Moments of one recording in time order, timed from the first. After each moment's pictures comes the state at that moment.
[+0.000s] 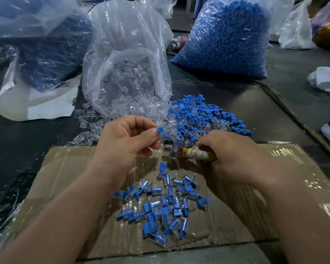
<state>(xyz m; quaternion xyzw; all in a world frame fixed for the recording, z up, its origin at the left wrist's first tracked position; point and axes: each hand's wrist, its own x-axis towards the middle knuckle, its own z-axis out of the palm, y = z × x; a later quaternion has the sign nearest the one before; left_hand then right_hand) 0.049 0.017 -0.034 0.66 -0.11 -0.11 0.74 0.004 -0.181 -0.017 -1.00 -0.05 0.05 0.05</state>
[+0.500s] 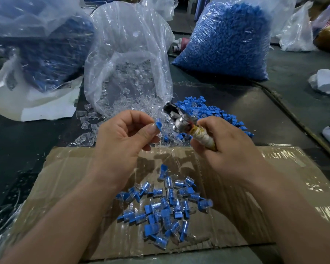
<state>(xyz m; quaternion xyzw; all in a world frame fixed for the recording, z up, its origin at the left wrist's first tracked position) 0.046 0.016 -0.033 0.67 -0.16 0.00 0.72 0.000 -0.168 -0.017 -0.97 -0.04 -0.10 0.22</state>
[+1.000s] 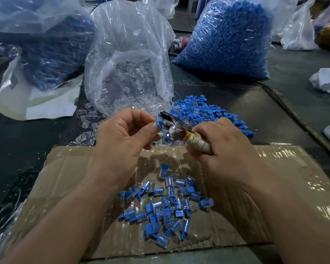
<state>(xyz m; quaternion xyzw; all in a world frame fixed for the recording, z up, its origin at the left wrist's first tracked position) 0.044 0.016 -0.033 0.69 -0.17 0.02 0.70 0.001 -0.165 -0.023 -0.98 -0.08 -0.11 0.13</state>
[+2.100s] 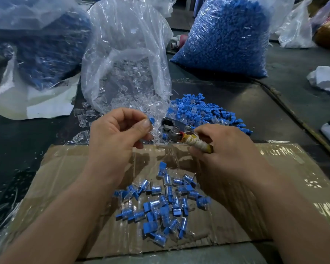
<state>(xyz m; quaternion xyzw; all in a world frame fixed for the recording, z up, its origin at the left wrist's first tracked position) 0.045 0.019 -0.029 0.67 -0.10 -0.01 0.73 0.003 -0.175 -0.022 -0.99 -0.03 -0.04 0.15</state>
